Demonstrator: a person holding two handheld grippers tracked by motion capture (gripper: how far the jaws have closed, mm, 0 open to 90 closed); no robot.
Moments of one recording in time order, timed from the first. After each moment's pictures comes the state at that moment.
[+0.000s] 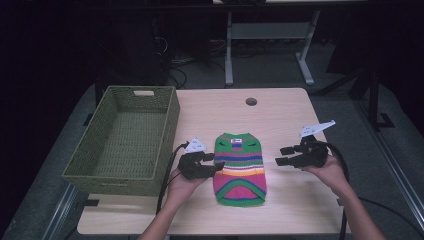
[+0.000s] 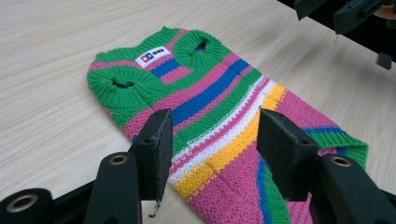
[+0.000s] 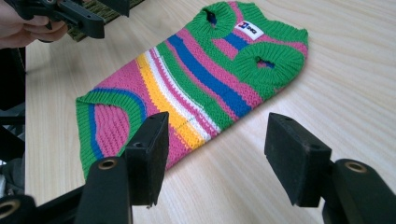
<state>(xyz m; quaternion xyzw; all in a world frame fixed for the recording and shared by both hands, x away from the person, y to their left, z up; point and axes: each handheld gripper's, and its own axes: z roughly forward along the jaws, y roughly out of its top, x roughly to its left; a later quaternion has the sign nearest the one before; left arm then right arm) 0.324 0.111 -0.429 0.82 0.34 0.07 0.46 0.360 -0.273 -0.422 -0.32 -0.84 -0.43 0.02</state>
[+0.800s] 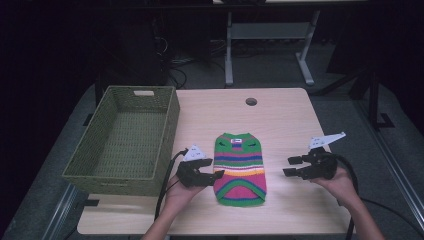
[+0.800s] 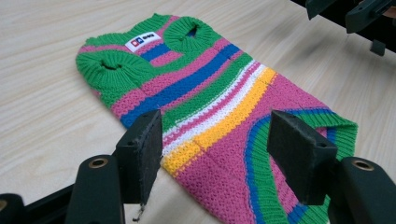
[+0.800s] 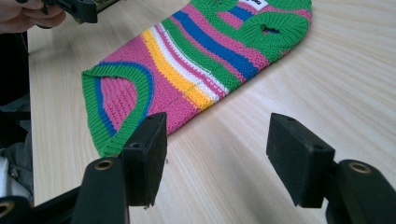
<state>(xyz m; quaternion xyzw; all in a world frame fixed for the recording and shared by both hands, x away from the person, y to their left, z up) 0.306 0.115 -0.437 0.82 0.33 0.07 0.46 0.331 -0.292 -0.434 -0.33 -0.84 -0.43 0.02</state>
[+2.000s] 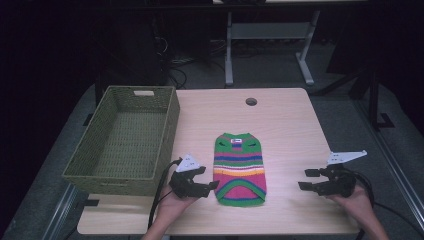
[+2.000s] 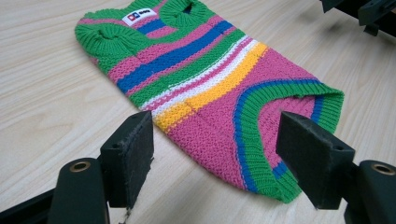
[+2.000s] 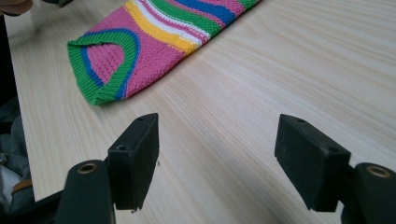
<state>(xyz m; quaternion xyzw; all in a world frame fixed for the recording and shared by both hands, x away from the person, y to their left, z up) 0.282 0.132 -0.442 0.82 0.34 0.08 0.45 0.289 -0.332 -0.454 -0.37 -0.82 -0.43 -0.01</state>
